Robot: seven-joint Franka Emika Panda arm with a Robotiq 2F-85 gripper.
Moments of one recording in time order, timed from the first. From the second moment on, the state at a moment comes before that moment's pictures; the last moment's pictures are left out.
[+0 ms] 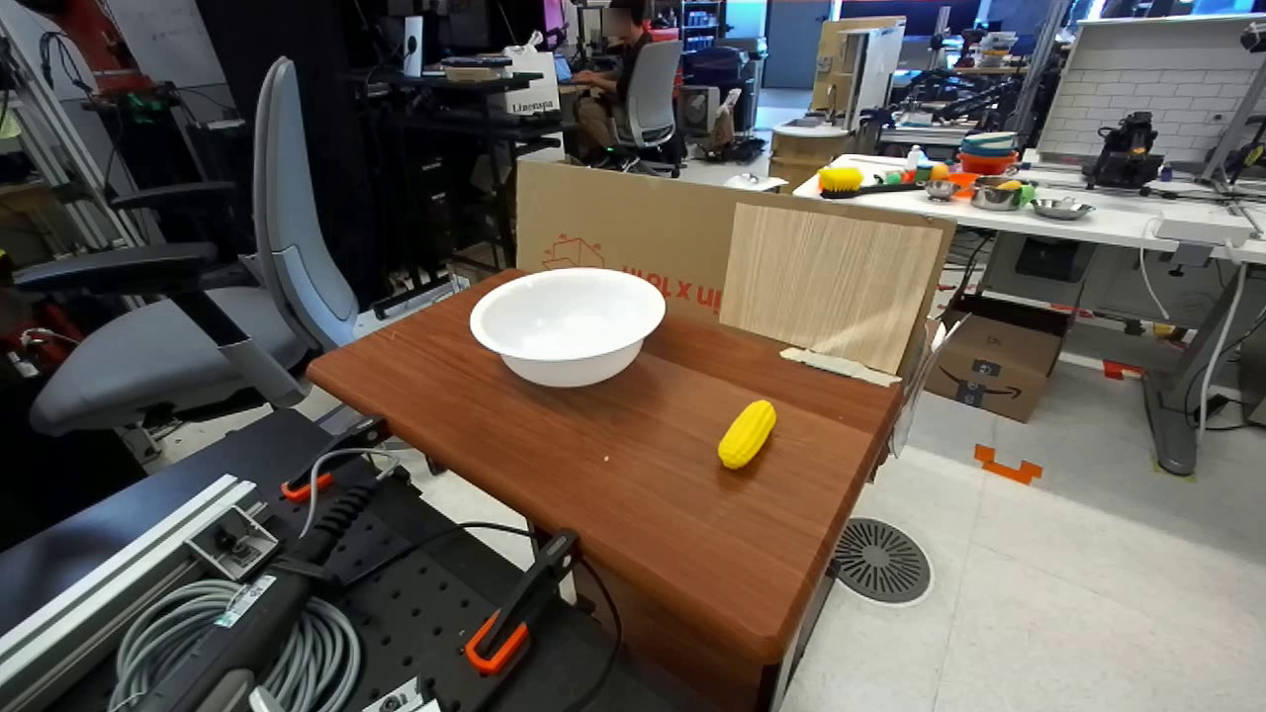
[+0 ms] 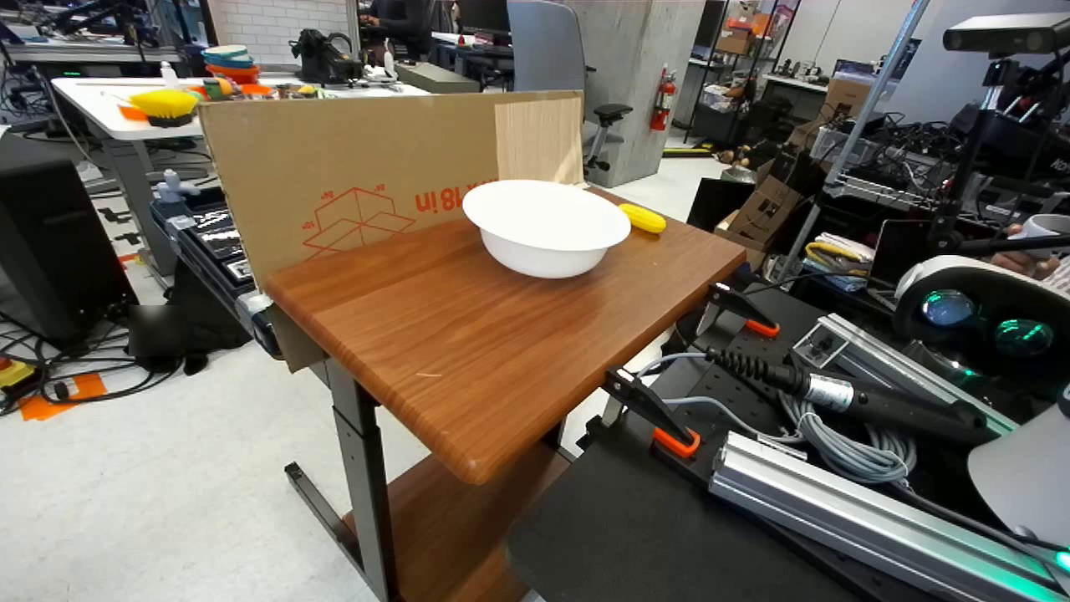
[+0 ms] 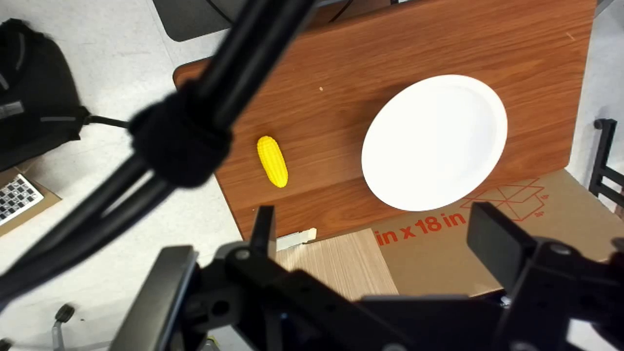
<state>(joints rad) -0.11 -0.64 -0.23 -2.47 -0.01 2.01 -0.11</state>
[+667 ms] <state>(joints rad) -0.09 -0.40 -0.24 -2.36 0.04 2.12 -0.14</state>
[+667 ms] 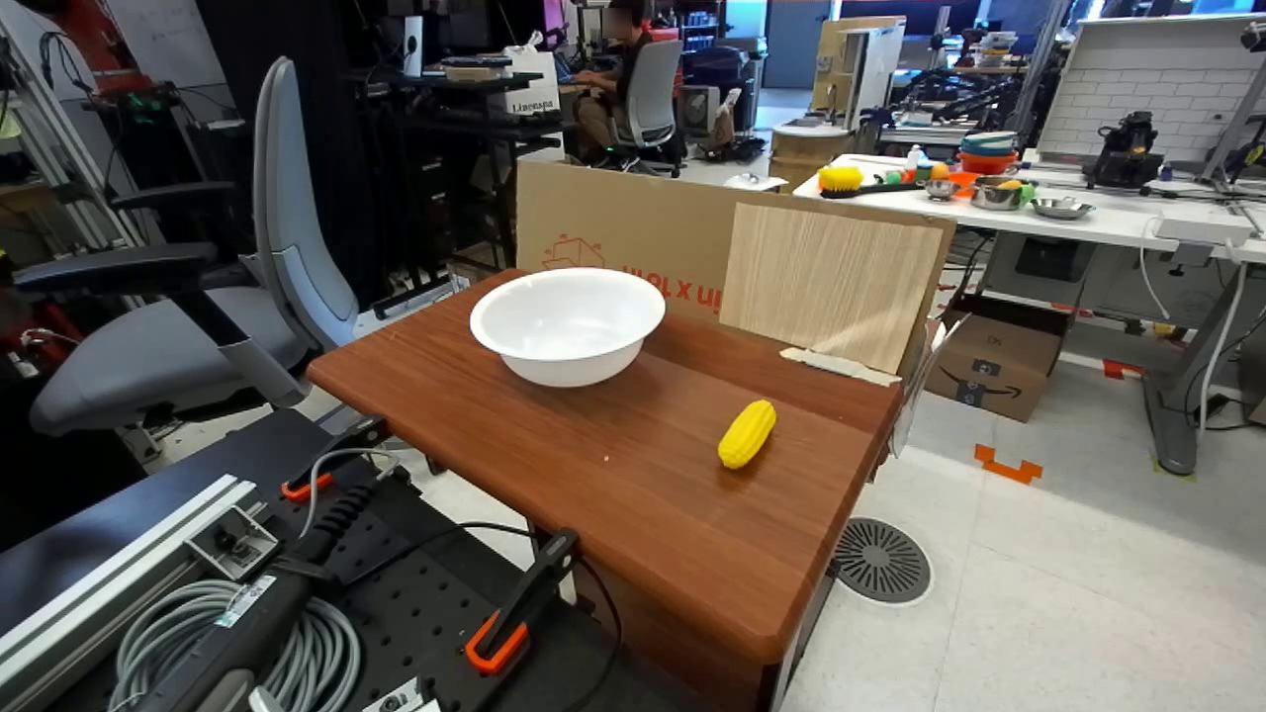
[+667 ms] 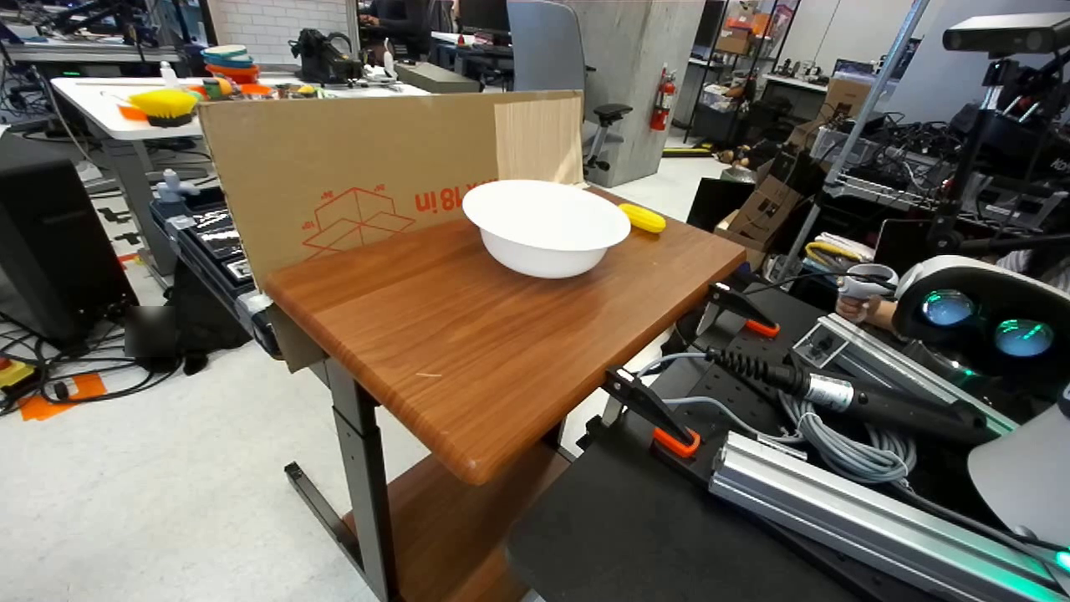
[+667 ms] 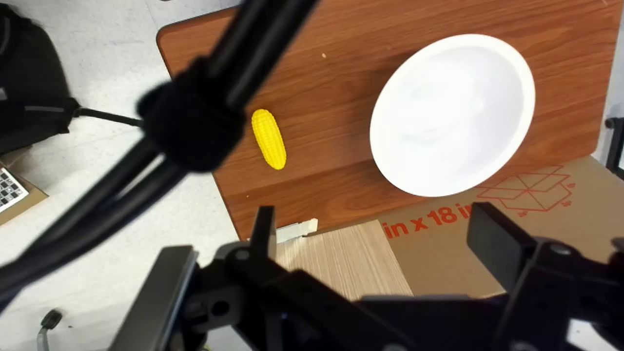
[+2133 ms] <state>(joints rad) -0.17 0.48 -0.18 -1.86 0.07 2.26 0.06</state>
